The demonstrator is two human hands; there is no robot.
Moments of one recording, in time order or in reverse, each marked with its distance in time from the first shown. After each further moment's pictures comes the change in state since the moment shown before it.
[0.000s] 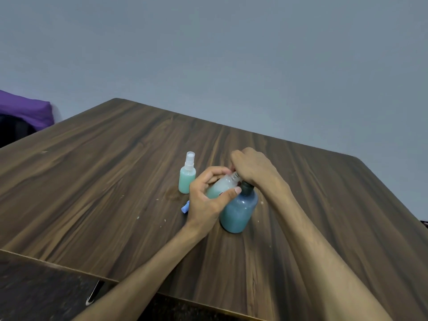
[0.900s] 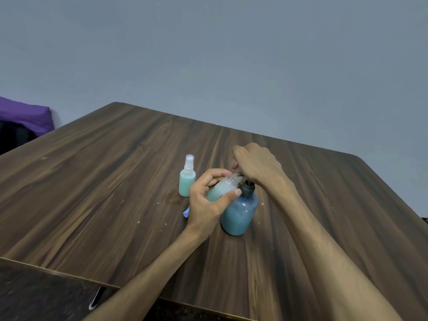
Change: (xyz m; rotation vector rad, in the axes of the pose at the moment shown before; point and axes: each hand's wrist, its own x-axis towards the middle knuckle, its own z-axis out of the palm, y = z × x) left_hand 0.000 -0.004 -0.002 0.023 0.005 -0.001; right_hand 0.003 0.005 -0.004 0.014 0.058 -0.009
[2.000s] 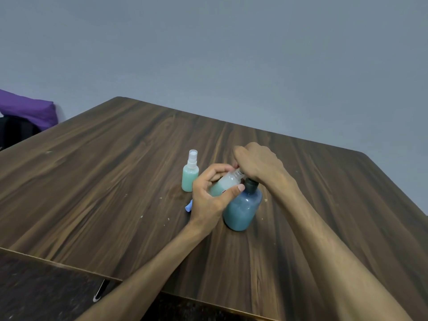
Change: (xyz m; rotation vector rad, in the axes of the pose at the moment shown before) left_hand 0.000 0.001 0.000 -0.011 -0.010 0.005; right_hand -0.001 -0.005 0.003 -0.049 -0.038 -0.007
